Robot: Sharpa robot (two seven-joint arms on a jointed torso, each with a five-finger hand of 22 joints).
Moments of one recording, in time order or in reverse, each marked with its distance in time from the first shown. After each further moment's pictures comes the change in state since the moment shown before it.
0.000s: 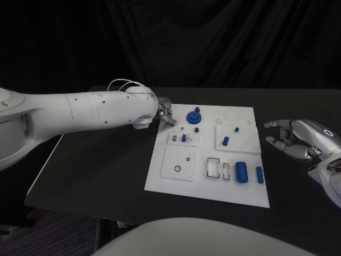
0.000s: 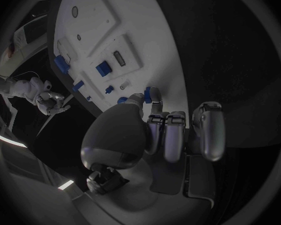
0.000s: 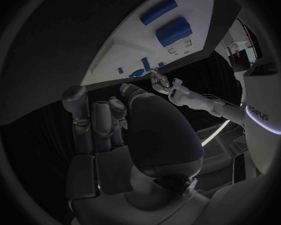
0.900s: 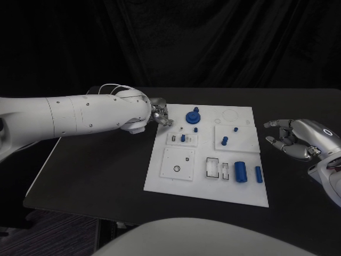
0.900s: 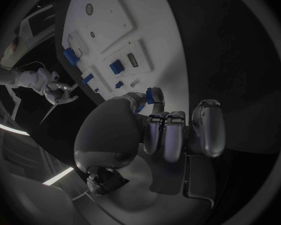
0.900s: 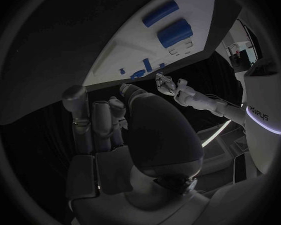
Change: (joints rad) left arm 0.000 -0.104 0.000 0.147 0.072 -0.108 -0.010; left_hand -0.028 -0.164 0.432 -0.033 -0.028 0.026 -0.001 -0.042 0.077 -0.001 -0.005 0.000 0.000 0.000 -0.007 0.000 0.000 0.000 -0.011 -0.004 -0.032 0.001; right arm 0.000 -0.003 0.000 -0.005 0.000 0.006 -0.001; right_hand 0.000 0.000 0.006 0.000 0.005 0.003 -0.003 -0.004 -0.002 -0.023 0.002 -0.010 -0.017 0.000 0.000 -0.004 -0.005 0.000 0.000 0.000 -0.010 0.000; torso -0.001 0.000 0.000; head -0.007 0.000
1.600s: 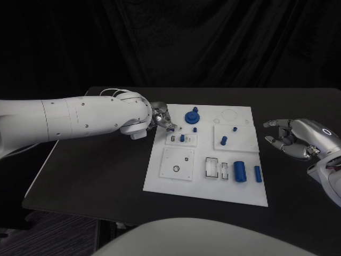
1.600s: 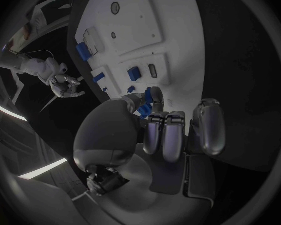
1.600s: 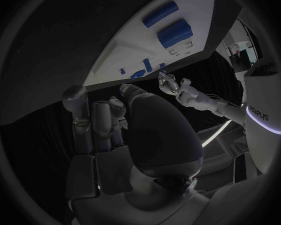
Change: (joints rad) left arm 0.000 -0.020 0.000 0.069 0.118 0.000 -0.027; left_hand -0.082 0.027 0.025 -0.032 -0.124 0.018 0.000 -0.023 0.003 0.000 0.000 0.000 0.000 0.000 0.000 0.000 0.000 0.000 -0.007 0.000 -0.010 0.000; right arm 0.000 -0.002 0.000 0.001 0.000 0.000 -0.001; right_hand 0.000 0.000 0.000 0.000 0.002 0.000 0.000 0.000 0.000 0.000 0.000 -0.004 -0.001 0.000 0.000 0.000 0.000 0.000 0.000 0.000 0.000 0.000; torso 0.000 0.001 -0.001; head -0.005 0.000
